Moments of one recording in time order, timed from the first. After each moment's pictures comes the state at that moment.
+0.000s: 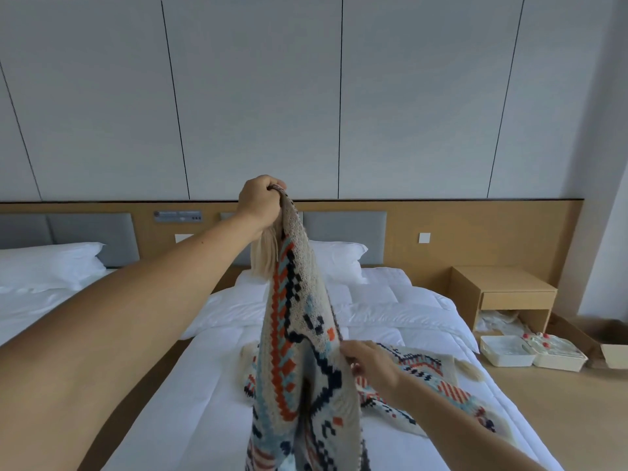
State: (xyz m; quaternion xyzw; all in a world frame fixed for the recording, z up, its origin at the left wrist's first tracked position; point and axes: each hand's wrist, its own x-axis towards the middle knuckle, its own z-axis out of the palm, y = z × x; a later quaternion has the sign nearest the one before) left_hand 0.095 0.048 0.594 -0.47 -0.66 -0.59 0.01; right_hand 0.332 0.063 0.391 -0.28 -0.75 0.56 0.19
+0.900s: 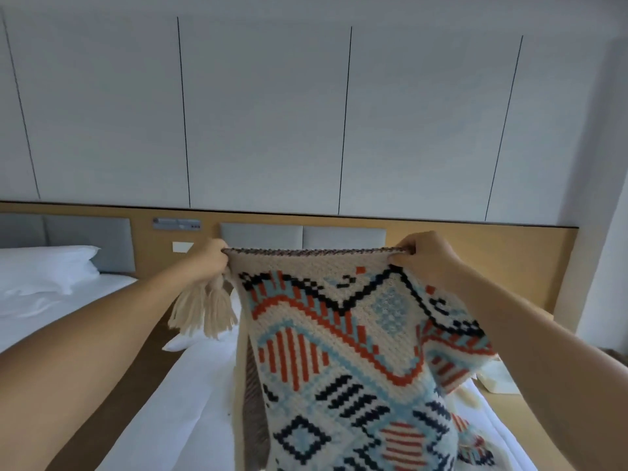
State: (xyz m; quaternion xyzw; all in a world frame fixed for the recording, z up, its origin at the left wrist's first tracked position) left_hand -0.017 -0.002 0.534 -0.45 -0.82 -0.34 -0.02; right_hand 0.351 0.146 0.567 -0.42 -0.84 0.14 0.32
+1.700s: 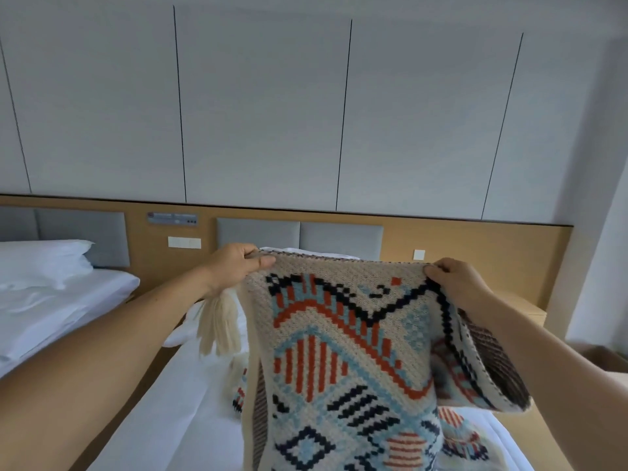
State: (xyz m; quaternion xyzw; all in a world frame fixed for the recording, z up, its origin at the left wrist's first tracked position) left_hand 0.031 0.000 0.520 -0.56 -0.64 -0.49 -0.20; right_hand 0.395 0.163 0.522 -0.48 -0.75 0.28 0.35
